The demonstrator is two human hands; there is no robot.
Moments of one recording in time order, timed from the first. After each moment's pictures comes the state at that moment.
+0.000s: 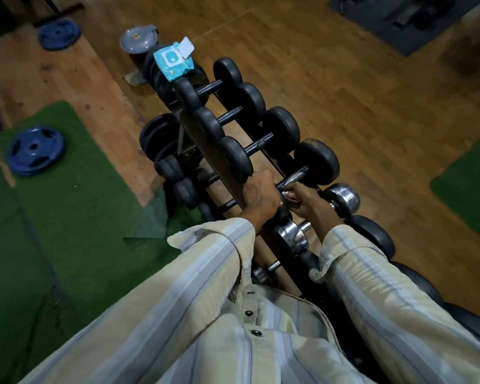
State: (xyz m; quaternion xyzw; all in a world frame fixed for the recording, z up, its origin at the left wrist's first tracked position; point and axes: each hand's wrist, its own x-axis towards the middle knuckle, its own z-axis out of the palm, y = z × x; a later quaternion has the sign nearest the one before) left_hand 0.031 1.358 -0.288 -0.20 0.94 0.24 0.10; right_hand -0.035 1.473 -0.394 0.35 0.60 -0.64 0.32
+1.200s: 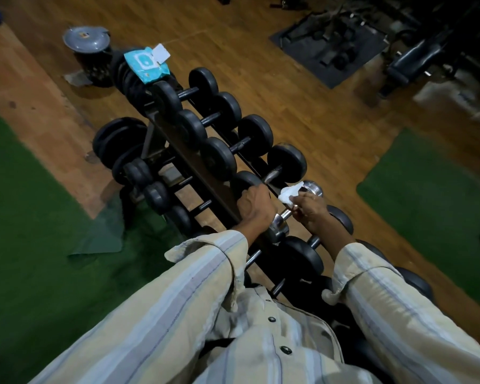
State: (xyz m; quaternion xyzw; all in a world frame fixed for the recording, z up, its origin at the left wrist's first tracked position) left_hand 0.094 1.356 -0.285 -0.12 0.94 0.30 0.10; right_hand 0.055 1.516 -0.309 0.32 0.67 -0.65 0.19
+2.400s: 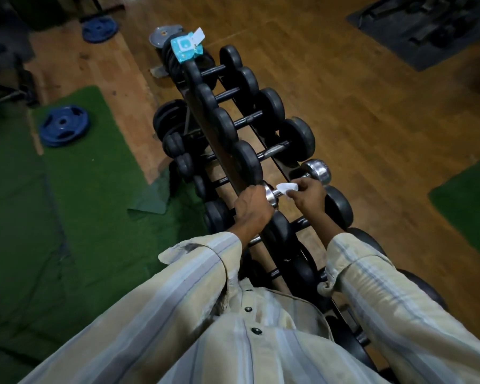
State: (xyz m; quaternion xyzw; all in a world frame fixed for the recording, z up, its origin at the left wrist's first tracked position) left_hand 0.158 1.473 -0.288 -0.26 0.93 0.22 0.10; right_hand 0.063 1.600 -0.361 0.03 0.87 -0.46 0.17
